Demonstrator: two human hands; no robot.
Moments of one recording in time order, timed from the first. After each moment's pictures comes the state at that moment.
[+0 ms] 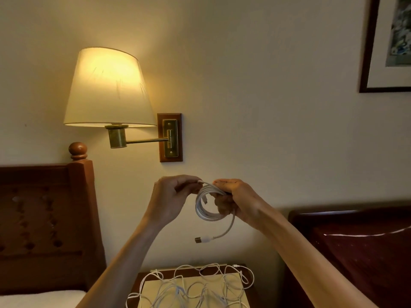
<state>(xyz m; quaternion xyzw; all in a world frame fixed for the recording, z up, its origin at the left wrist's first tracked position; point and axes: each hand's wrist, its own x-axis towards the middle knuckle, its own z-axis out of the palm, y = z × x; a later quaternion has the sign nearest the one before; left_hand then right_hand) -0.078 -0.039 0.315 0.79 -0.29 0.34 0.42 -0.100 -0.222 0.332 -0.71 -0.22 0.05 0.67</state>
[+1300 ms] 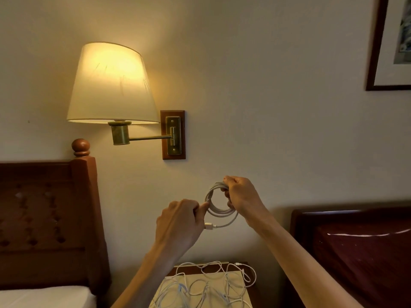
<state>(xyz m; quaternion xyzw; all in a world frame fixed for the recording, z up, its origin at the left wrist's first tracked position) -0.110 -0.057 0.281 0.91 -0.12 0.32 0.23 -0.076 -0.207 0.316 -0.79 -0.06 -0.17 0.58</state>
